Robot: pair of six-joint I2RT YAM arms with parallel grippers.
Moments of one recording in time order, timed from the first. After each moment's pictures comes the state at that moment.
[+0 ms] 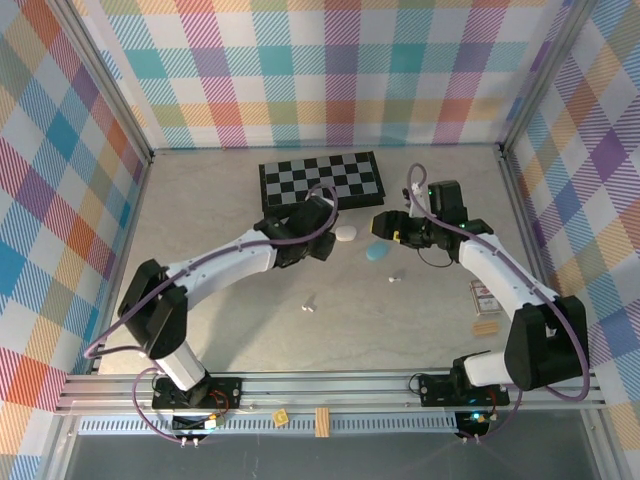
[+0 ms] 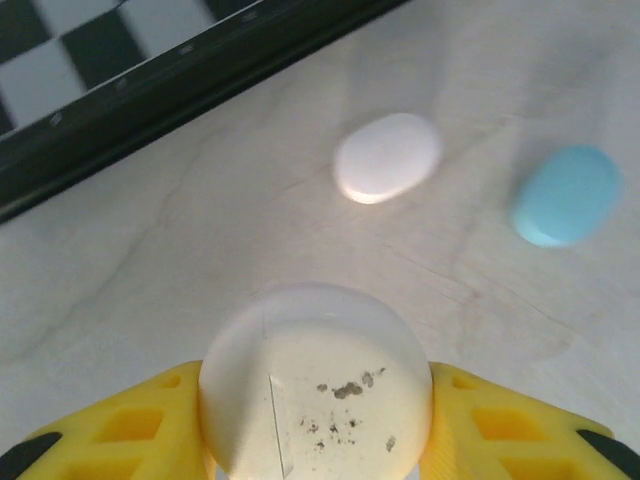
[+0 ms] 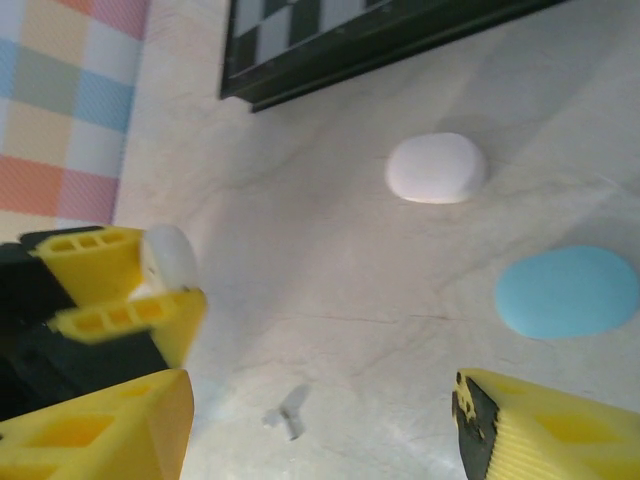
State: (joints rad) left arm -0.82 1.63 1.27 -0.53 -0.27 -0.24; right arm 0.25 1.36 0.98 -0.41 -0.64 0.45
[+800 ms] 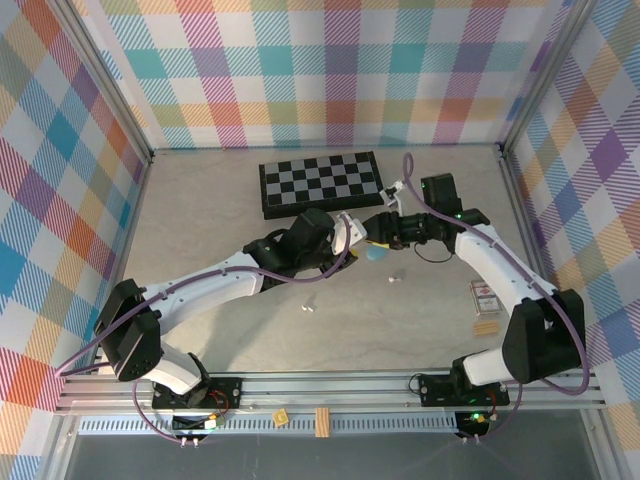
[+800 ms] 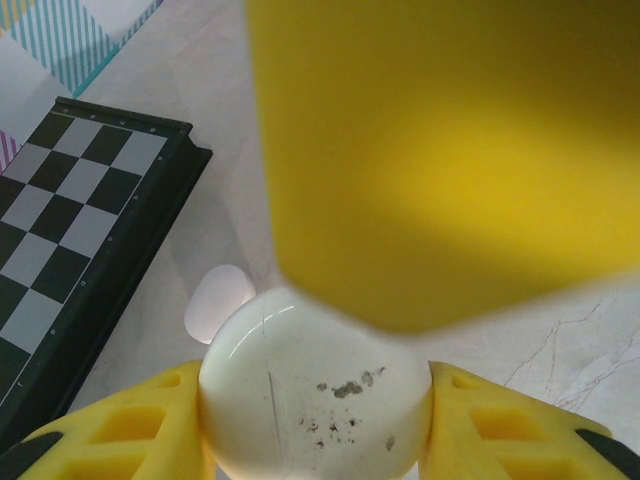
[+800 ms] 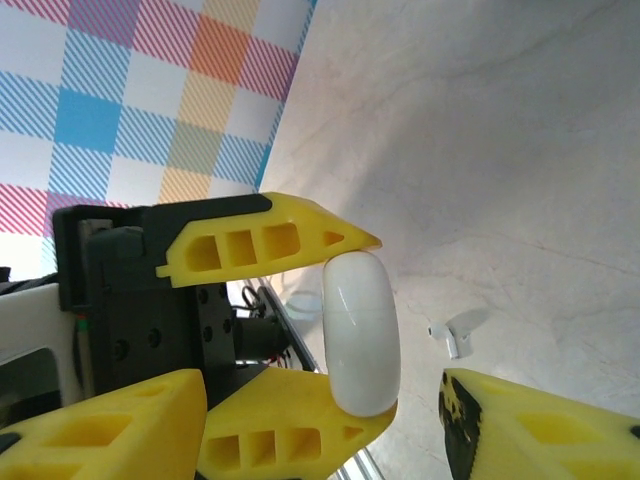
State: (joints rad) left arm -0.90 1.49 1.14 -0.26 -0.06 0.26; right arm 0.30 1.42 1.07 -0.52 -1.03 0.36
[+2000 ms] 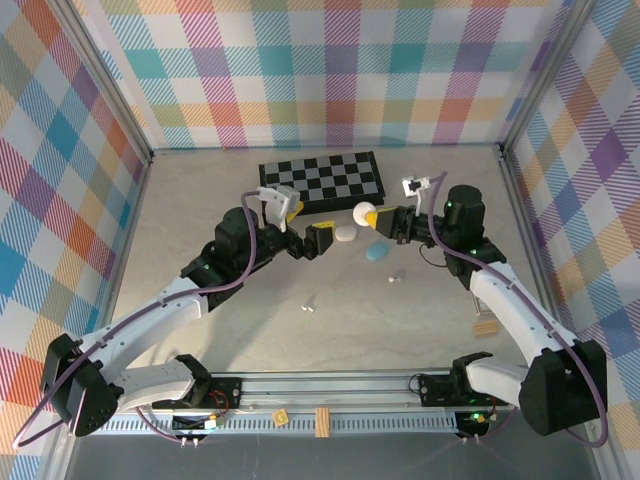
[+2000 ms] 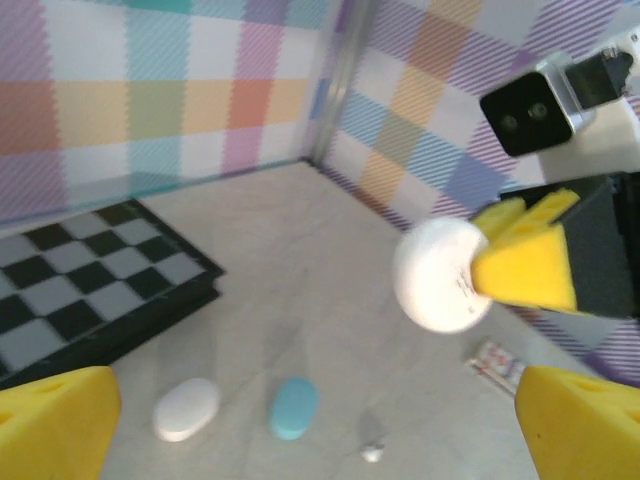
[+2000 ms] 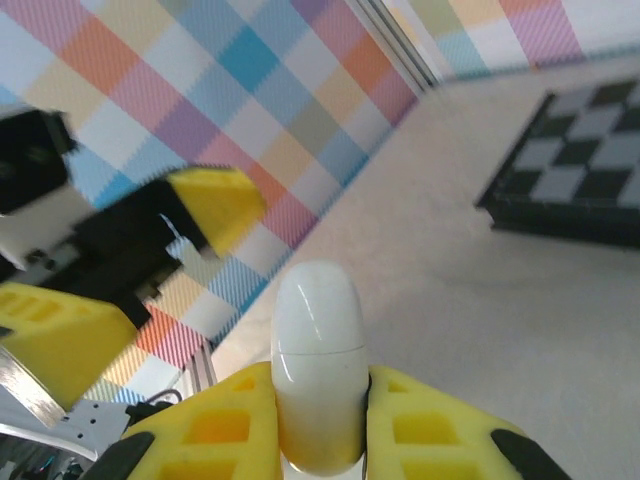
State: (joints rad) left arm -0.70 1.13 0.87 0.12 0.18 -0.28; right arm 0.28 1.13 0.82 0.14 -0.91 0.55
